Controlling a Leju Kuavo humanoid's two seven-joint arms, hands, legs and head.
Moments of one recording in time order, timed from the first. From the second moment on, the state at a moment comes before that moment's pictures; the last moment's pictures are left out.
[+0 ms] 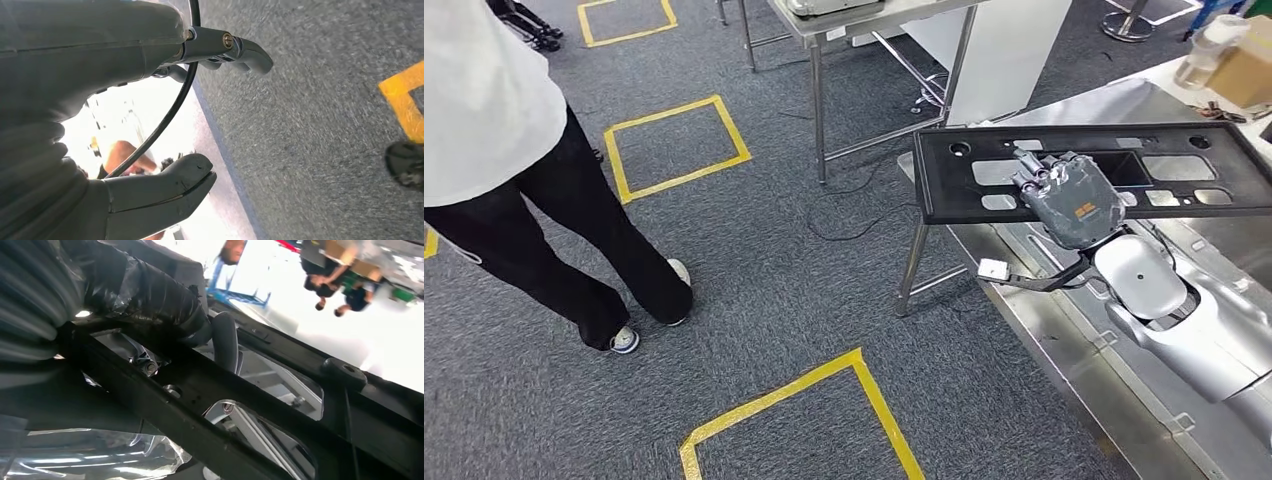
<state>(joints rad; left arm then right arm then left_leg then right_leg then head) -0.17 0.10 -1.56 -0.05 1.37 -0.02 -0.03 -0.41 -0.92 0.37 -1.60 1.57 -0.28 0.20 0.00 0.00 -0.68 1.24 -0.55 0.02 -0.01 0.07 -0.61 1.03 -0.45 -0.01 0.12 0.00</state>
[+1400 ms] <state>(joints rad) -0.15 0.11 -1.56 -0.05 1.42 -0.02 -0.04 -0.47 -0.63 0.32 -1.18 1.57 -0.17 0.17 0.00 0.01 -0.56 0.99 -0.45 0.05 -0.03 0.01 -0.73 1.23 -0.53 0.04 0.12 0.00</state>
